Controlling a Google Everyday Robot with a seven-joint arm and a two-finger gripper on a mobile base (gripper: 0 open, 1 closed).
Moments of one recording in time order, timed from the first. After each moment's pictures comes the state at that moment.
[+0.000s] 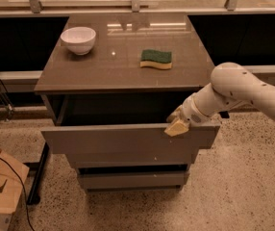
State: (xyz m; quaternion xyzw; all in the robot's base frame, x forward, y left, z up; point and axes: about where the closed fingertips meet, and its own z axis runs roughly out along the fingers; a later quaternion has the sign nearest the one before) arm 0.590 -0.129 0.677 -0.55 0.78 0.17 0.23
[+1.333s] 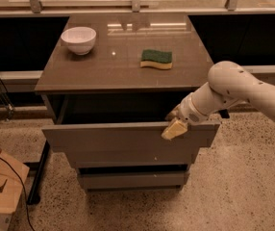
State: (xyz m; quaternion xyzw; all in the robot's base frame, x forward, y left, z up) arm 0.591 -0.127 0.678 -0.56 0.78 0.18 0.22
